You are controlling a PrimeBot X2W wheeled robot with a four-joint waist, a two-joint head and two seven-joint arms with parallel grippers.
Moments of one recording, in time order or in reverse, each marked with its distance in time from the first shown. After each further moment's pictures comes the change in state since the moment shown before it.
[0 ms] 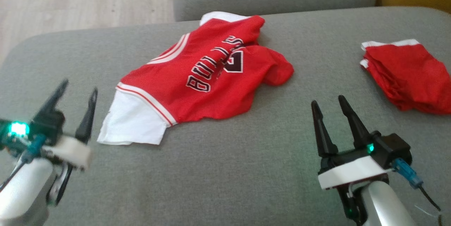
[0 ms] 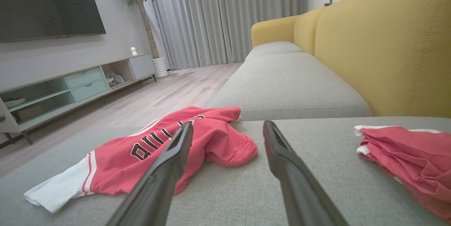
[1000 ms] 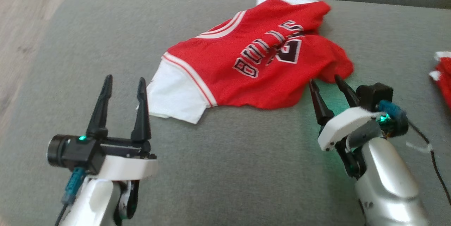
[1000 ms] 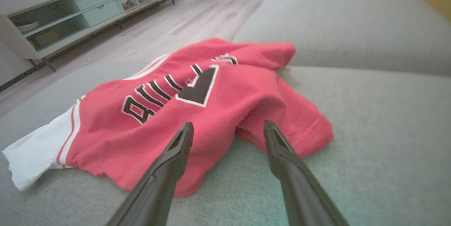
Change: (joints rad) left arm 0.289 -0.403 0.402 -0.368 0.216 -0.002 -0.018; right arm -0.268 -0.001 -0.051 0.273 -0.047 0.000 0.233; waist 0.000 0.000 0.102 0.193
